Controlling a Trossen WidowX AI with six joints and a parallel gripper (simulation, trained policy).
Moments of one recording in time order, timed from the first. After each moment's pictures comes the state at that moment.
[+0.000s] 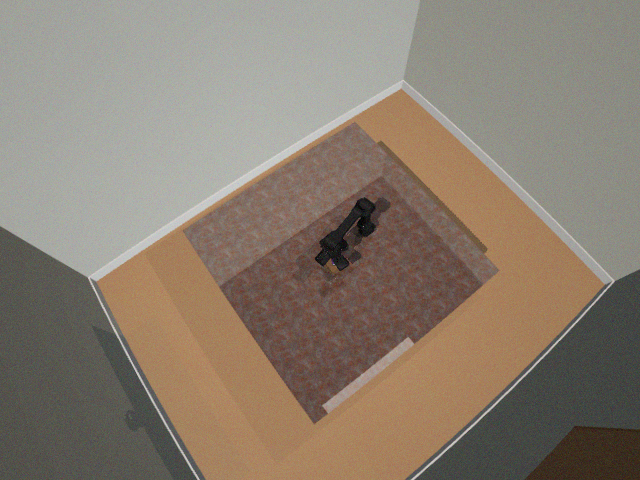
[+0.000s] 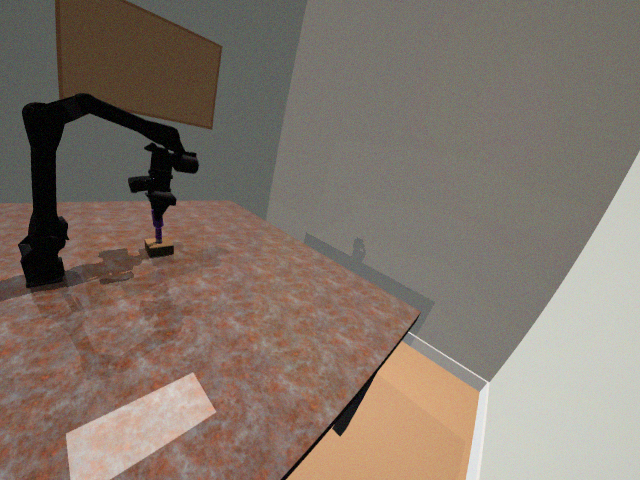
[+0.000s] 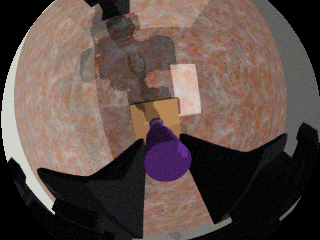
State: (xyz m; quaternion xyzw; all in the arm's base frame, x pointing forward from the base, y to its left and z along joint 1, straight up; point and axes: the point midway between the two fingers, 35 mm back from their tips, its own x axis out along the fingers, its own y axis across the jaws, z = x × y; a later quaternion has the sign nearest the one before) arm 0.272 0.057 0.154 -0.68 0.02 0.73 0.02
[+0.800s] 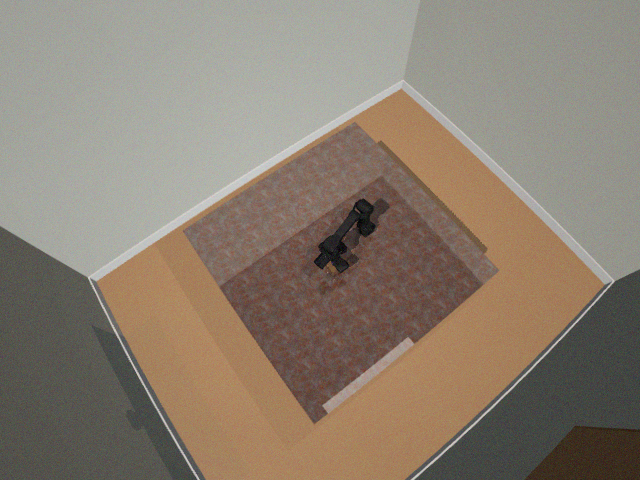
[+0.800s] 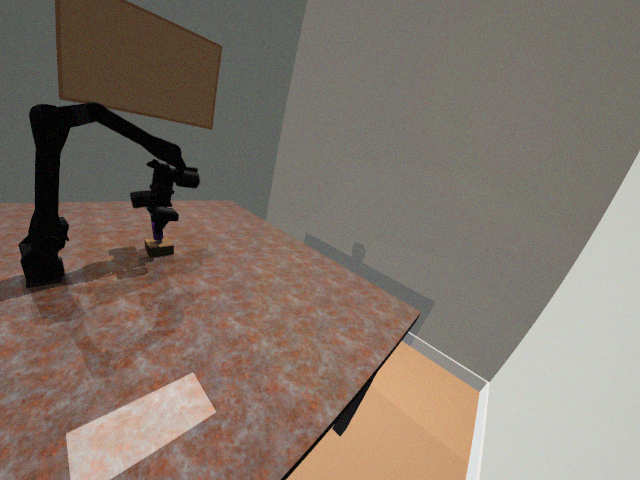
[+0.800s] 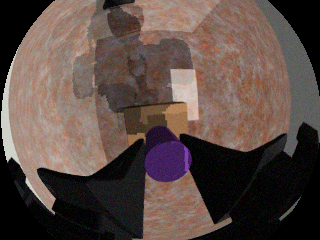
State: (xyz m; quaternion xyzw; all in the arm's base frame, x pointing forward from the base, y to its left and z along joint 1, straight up) arm 0.272 0.056 0.108 -0.67 -0.01 0.75 0.00
